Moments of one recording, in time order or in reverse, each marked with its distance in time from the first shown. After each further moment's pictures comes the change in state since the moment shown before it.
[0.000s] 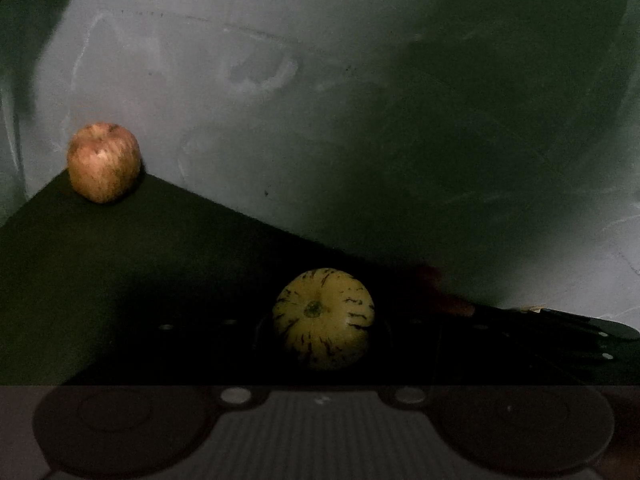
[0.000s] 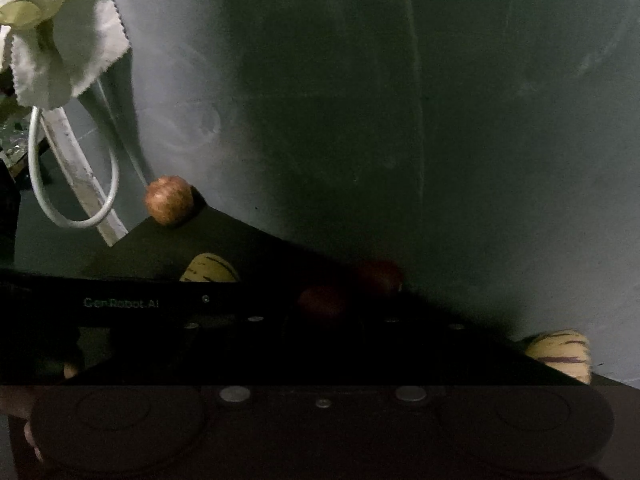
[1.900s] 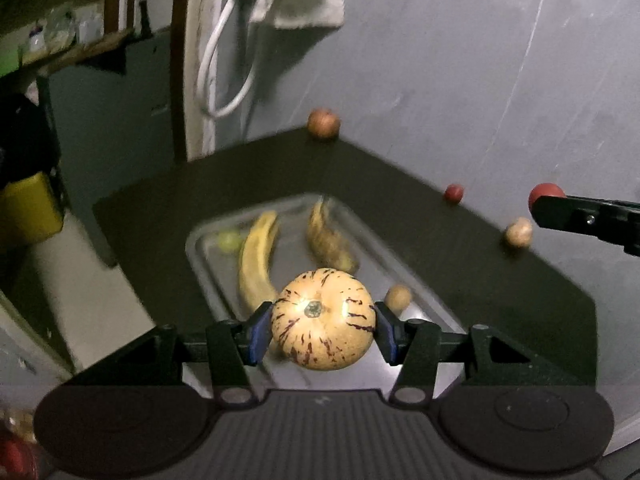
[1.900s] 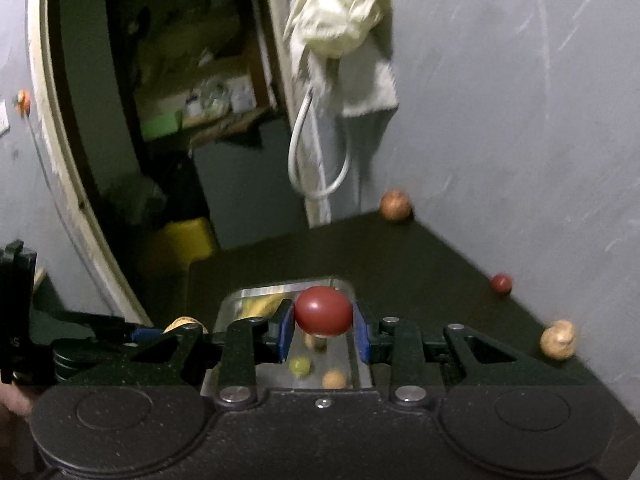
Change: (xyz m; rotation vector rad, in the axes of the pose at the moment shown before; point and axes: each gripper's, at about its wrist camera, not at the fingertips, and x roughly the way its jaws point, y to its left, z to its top) left arm -0.257 -0.119 -0.225 -0.229 -0.157 0.449; right arm -0.239 0.048 -0.070 -0.394 -0.029 0.437
